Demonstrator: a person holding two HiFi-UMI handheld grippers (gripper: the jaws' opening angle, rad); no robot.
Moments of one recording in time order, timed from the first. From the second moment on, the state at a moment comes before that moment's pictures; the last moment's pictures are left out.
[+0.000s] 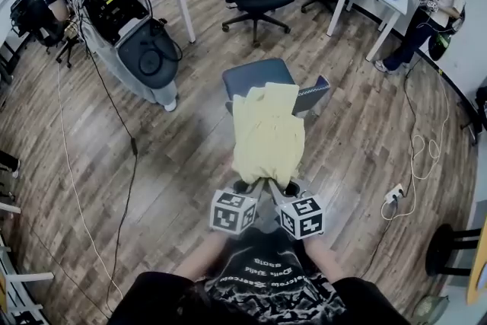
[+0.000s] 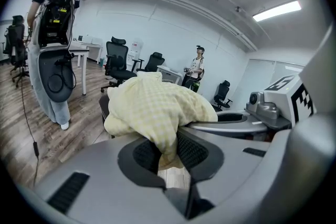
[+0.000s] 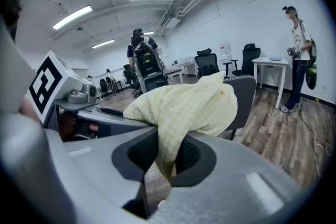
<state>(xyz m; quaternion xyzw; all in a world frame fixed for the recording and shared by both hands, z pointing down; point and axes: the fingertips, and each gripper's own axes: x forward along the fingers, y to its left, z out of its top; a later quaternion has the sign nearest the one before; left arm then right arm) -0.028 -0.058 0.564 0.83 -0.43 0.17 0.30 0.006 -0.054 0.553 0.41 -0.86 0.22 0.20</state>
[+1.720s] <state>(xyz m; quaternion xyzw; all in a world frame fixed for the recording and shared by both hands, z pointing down) -0.044 -0.040 0.580 0.82 -0.43 0.18 0.33 -0.006 -0.035 0.568 0.43 -0.85 0.24 0.22</state>
